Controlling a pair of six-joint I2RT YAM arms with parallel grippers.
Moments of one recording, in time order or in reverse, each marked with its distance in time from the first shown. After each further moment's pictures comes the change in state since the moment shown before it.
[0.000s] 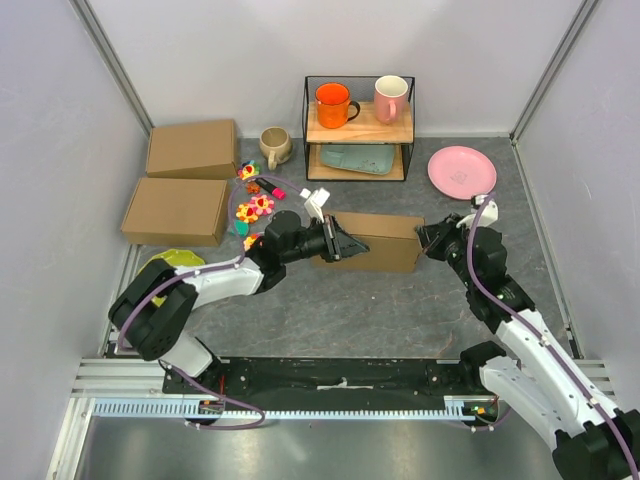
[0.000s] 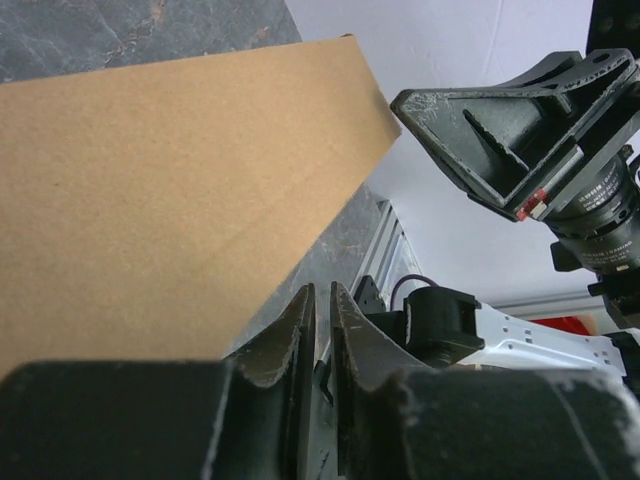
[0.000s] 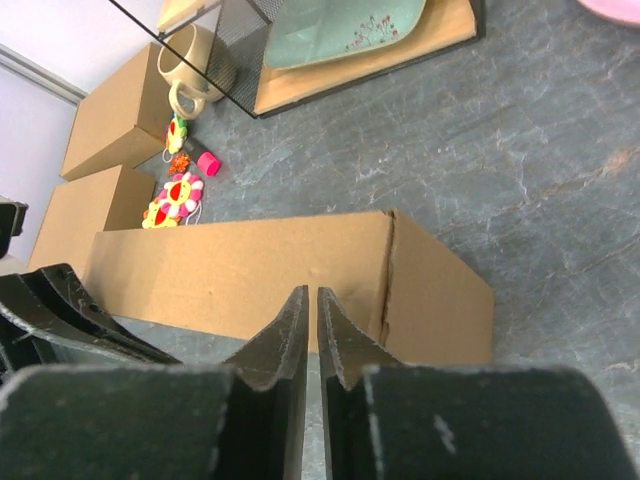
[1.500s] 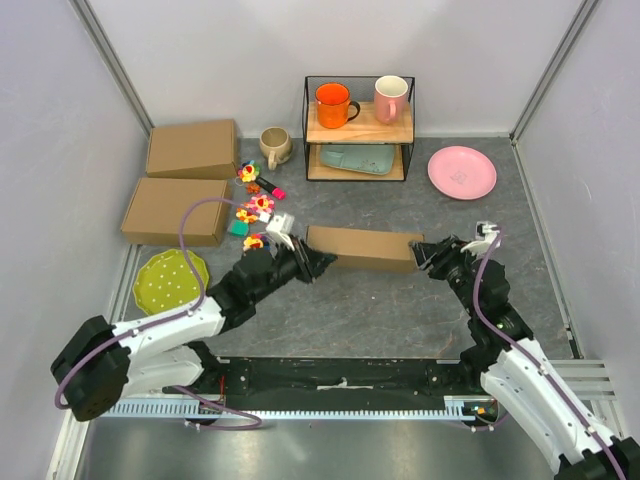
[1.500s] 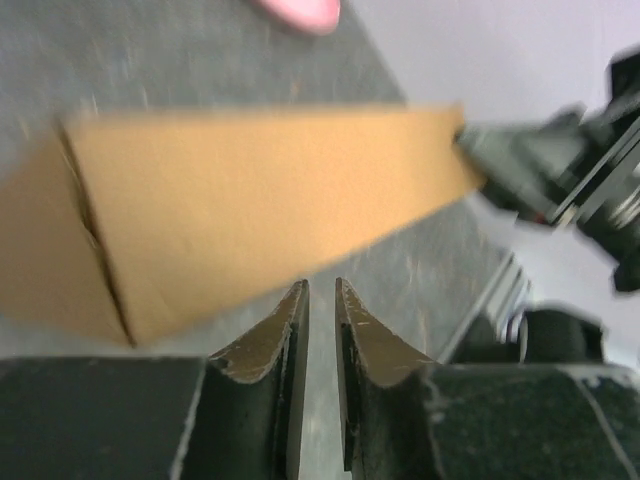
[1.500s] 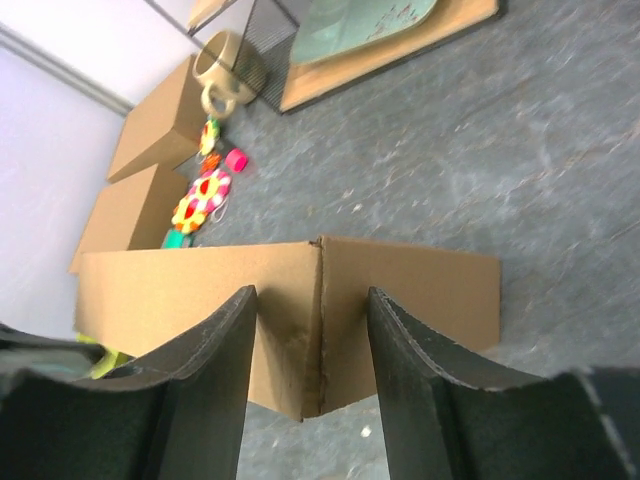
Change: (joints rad) left arm -0.071 -0.445 -0.242 -0.177 -0.437 0.262; right arm 0.017 -0.186 -0.220 0.119 -0.005 0.046
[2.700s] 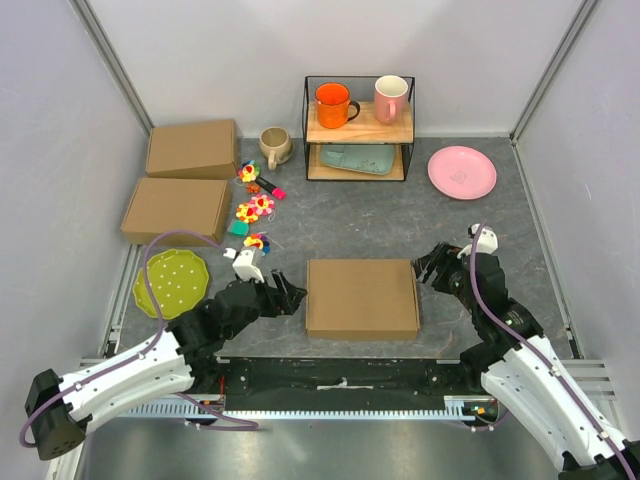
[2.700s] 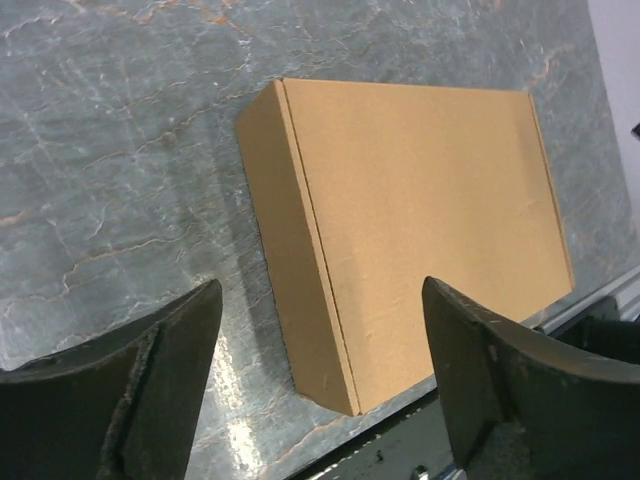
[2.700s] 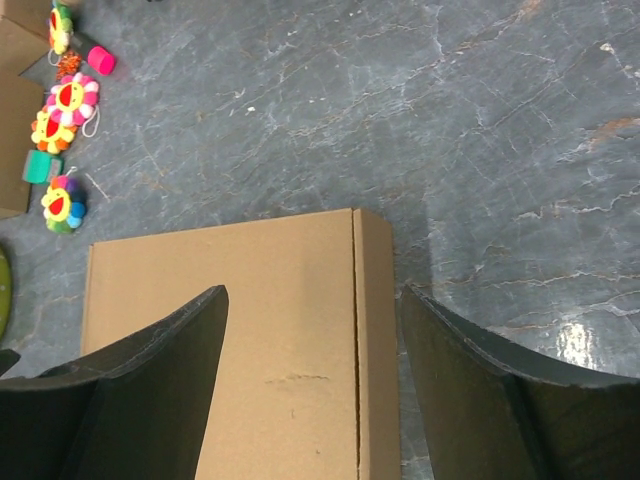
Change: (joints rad) left arm -0.143 -0.512 -0.166 -0.665 -0.325 -0.113; right arm 0.040 -0.024 0.146 -0.468 0.072 -0.063
